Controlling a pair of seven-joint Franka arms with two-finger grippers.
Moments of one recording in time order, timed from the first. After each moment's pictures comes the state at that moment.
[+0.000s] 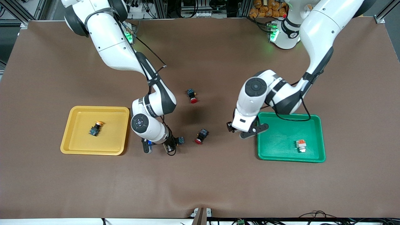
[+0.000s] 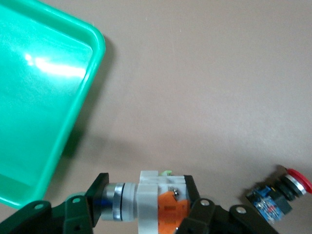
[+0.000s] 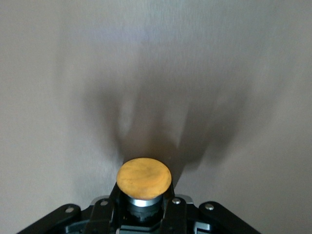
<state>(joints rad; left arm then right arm) 0.01 0.66 -0.65 -1.67 0.58 2.25 -1.21 0.53 0.89 -0.07 -1.38 0.33 2.33 1.55</state>
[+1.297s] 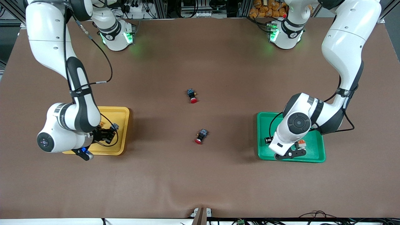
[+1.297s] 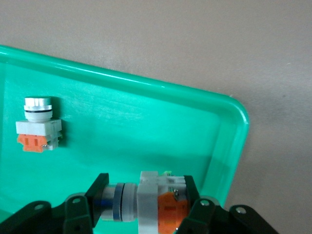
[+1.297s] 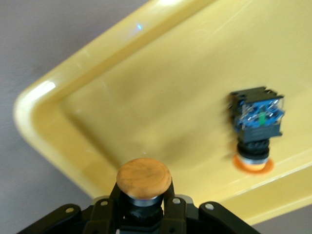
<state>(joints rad) 0.10 0.73 -0.48 -1.56 0.51 2.11 -0.72 0.19 0.71 -0.21 -1.55 0.32 1.90 0.42</state>
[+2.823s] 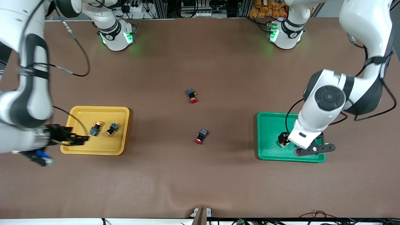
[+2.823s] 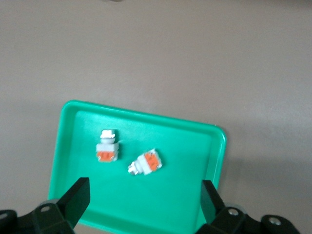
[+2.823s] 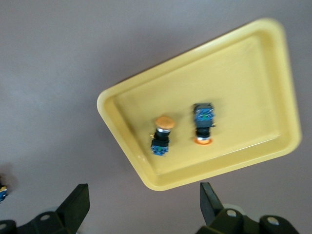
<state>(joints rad) 0.16 0.46 -0.55 -1.54 0.47 1.99 -0.62 0.04 0.64 -0.20 -1.12 0.30 1.50 0.30</state>
